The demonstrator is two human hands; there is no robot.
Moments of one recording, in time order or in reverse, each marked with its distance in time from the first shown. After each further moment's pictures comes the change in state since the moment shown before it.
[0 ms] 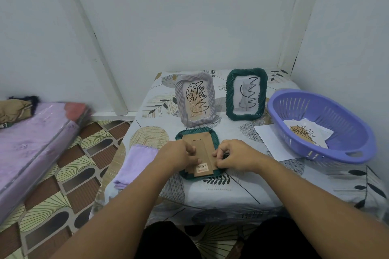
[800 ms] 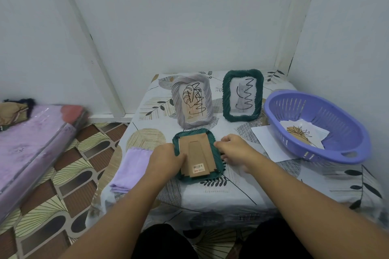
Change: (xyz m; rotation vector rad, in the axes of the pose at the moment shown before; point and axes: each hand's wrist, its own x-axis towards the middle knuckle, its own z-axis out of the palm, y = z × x) left_hand -0.012 -0.007 0.008 -0.132 0.206 -0.165; right_hand 0.010 -0.015 0.003 0.419 0.233 0.421
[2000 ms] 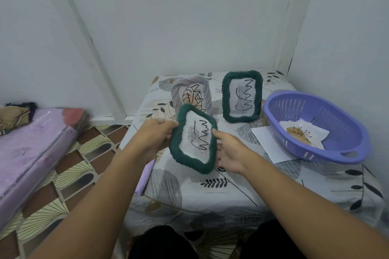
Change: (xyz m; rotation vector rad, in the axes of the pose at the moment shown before) left_hand -0.002 0.033 -0.082 -0.960 -0.139 -0.088; right_hand -0.024 -0.026 0.016 0.655 -0.239 0.145
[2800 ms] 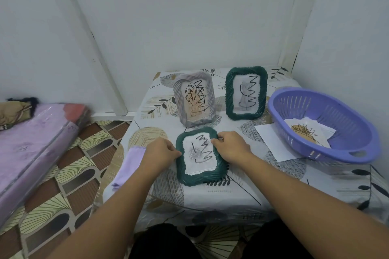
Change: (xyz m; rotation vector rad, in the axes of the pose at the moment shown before) left_hand 0.024 -0.076 -0.001 0.744 0.133 0.011; right_hand 0.036 0.009 -0.017 -1.257 0.377 -0.319
